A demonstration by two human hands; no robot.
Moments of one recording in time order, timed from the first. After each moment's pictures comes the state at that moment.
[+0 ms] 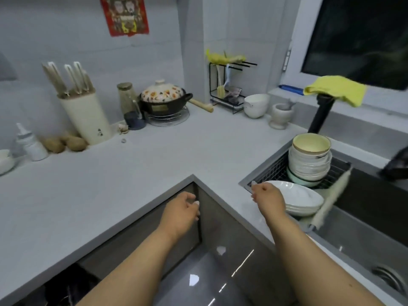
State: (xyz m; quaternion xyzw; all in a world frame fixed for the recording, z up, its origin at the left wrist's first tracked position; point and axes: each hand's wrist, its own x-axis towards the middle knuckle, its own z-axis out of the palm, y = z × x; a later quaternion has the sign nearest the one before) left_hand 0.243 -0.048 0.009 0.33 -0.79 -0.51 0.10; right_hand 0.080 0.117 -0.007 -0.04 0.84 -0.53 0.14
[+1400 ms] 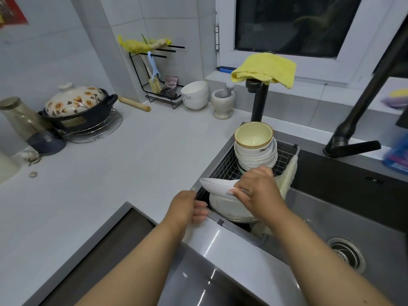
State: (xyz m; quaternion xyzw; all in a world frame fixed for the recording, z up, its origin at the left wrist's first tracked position) left_hand 0.051 0.039 0.003 0.35 -0.63 -0.68 -0.05; right_hand -0.035 0.215 -0.006 -0.36 0.86 -0.28 -0.24
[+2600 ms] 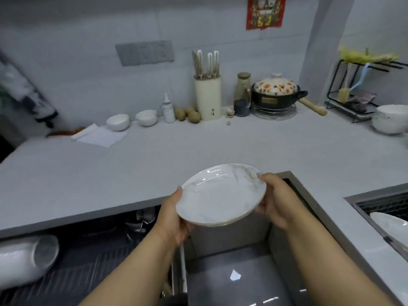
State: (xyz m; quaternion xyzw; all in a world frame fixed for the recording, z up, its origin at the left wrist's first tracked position) left_hand 0.449 -0.072 0.052 0.45 -0.31 -0.76 0.35; right_hand 0.248 0.009 0.067 -0.20 0.58 -0.60 0.52
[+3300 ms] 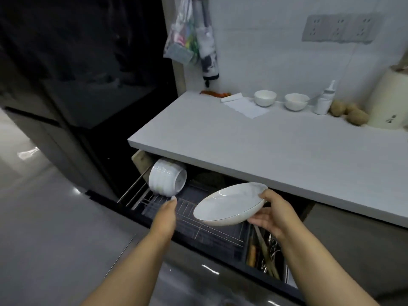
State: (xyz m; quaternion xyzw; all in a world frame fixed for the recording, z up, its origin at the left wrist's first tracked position) left_hand 0.823 -0.058 -0.008 0.72 -0.26 -0.47 0.44; right_hand 0.583 -0.099 0.014 -0.26 0.57 -0.41 0.66
